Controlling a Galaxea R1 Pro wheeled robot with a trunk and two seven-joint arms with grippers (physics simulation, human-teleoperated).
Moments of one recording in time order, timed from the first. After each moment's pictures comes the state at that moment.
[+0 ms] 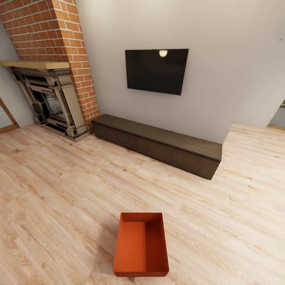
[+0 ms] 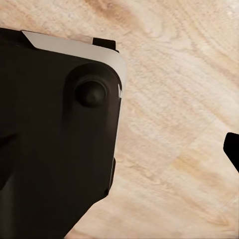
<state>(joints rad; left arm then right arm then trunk) -0.22 0.02 -0.01 -0.02 0.32 -0.05 -0.01 -0.21 -0.01 -0.13 0.03 0.28 -0.10 -0.10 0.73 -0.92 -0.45</state>
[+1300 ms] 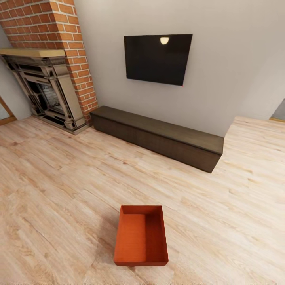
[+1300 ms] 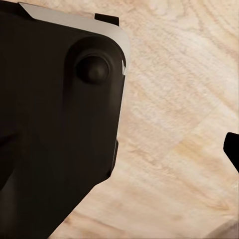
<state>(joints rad) -0.22 0.02 -0.01 -0.02 0.32 -0.05 -0.01 -0.21 -0.01 -0.13 0.03 0.28 -0.10 -0.10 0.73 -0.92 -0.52</state>
